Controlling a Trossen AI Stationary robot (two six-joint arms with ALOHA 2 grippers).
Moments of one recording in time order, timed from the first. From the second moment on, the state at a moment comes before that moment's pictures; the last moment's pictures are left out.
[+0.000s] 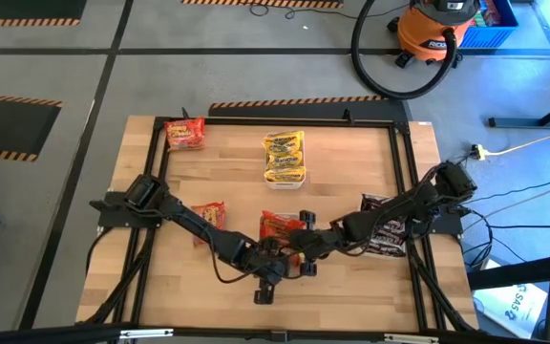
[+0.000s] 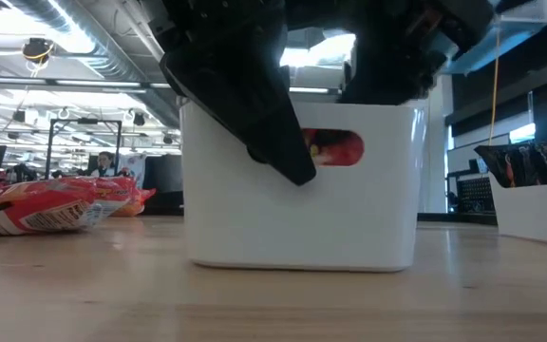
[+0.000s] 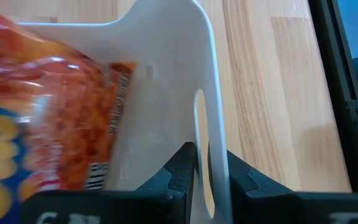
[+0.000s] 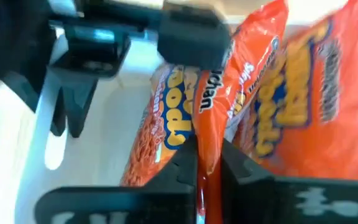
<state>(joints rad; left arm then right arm) -0.44 2.01 1.38 -0.28 -0.09 -0.41 0.39 1.74 1.05 -0.12 0.26 0.27</state>
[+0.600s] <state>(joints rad) -0.44 2.01 1.38 -0.28 -0.08 -0.40 0.47 1.75 1.22 -0.41 0.58 0.02</state>
